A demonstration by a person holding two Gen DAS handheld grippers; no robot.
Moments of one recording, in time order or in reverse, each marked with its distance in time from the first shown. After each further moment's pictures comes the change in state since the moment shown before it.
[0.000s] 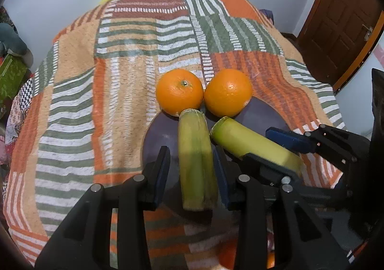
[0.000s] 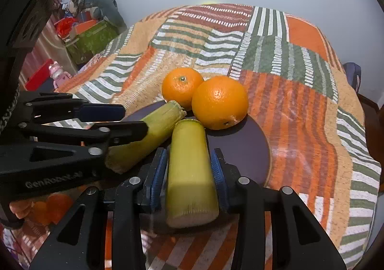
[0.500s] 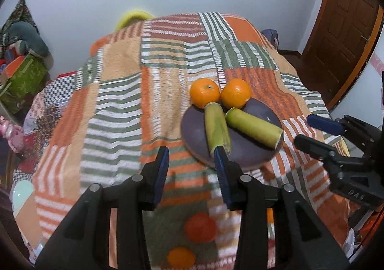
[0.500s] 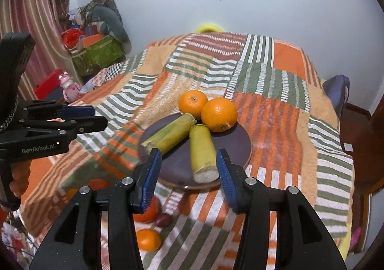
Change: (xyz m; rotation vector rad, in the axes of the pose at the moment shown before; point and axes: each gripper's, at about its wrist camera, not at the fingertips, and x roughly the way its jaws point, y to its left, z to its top) left arm -0.105 0.022 -0.051 -0.033 -0.118 0.064; right arm -0.090 0.027 -0.016 -0.012 -0.106 -0.031
